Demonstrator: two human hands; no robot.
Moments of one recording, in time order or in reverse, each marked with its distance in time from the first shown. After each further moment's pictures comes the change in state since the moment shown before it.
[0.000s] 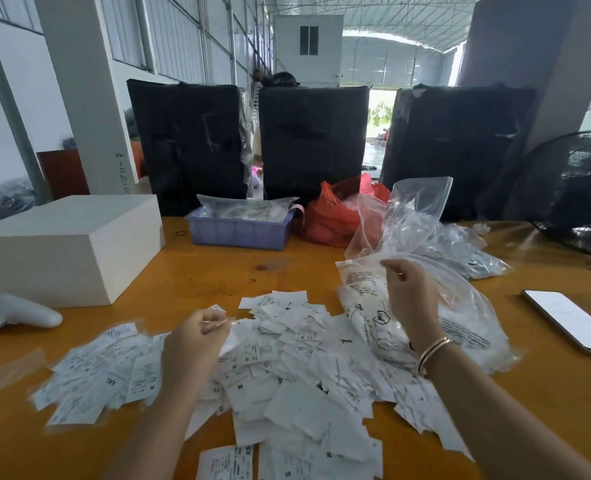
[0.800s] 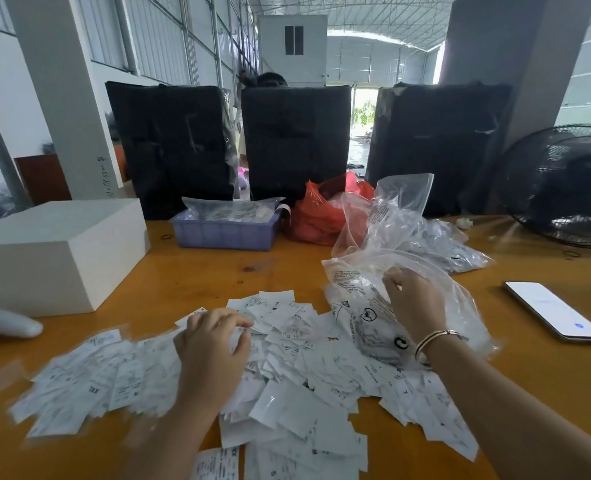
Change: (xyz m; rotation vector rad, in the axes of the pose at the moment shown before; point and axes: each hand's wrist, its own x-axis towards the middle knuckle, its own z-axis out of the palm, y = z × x) left_hand -0.027 0.013 0.023 0.321 0.081 0.506; right_hand 0.009 0.042 -0.019 -0.375 -0.125 -0.024
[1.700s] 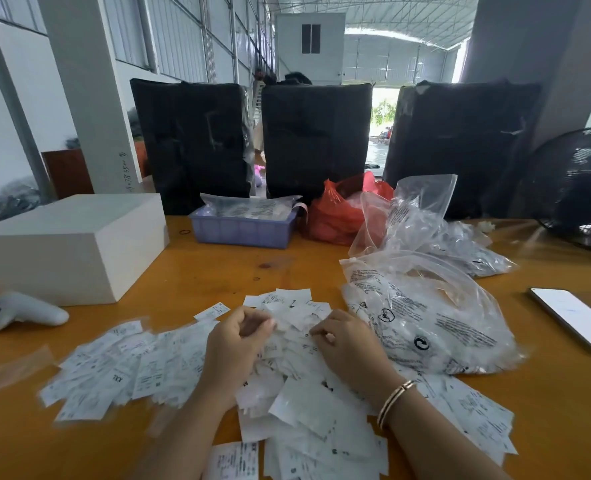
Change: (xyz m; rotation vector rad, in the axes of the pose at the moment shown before) left_hand 0.005 -0.002 0.002 -0.681 -0.110 -0.303; right_hand -0.075 -0.071 0.053 0.095 -0.356 -0.398
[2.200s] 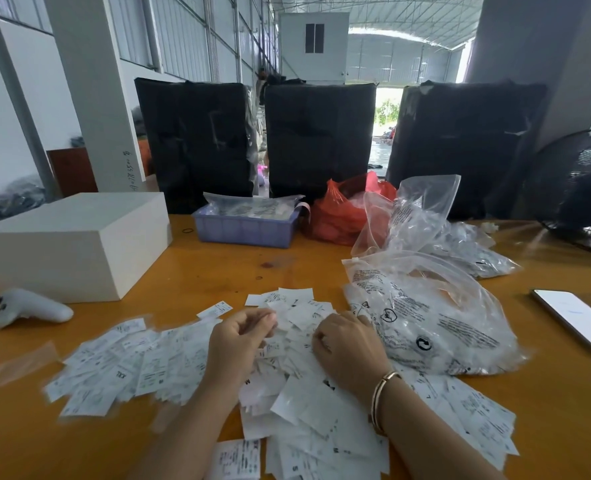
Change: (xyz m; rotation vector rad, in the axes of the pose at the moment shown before) left_hand -0.004 0.008 0.003 -0.182 0.032 -0.112; right_hand -0.005 -0.006 0.001 -0.253 -0.014 -0.061
